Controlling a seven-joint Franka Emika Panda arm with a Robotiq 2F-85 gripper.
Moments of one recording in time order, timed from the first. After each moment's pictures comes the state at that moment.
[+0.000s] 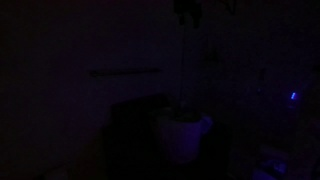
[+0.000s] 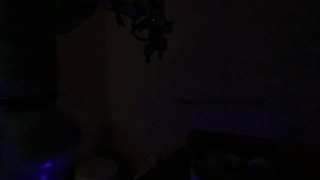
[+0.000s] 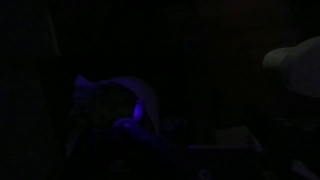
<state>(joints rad) -0.01 -0.08 -0.03 -1.31 0.01 1.09 0.19</state>
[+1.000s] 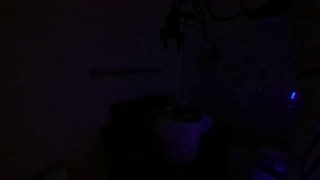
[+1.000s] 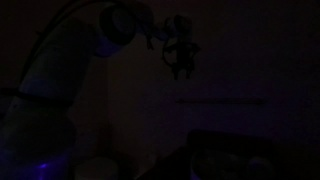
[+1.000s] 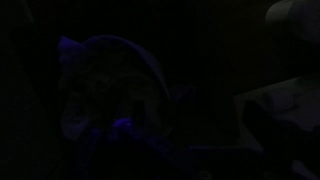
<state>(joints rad) -0.12 0.32 -0.11 -1.04 0.10 1.27 0.15</state>
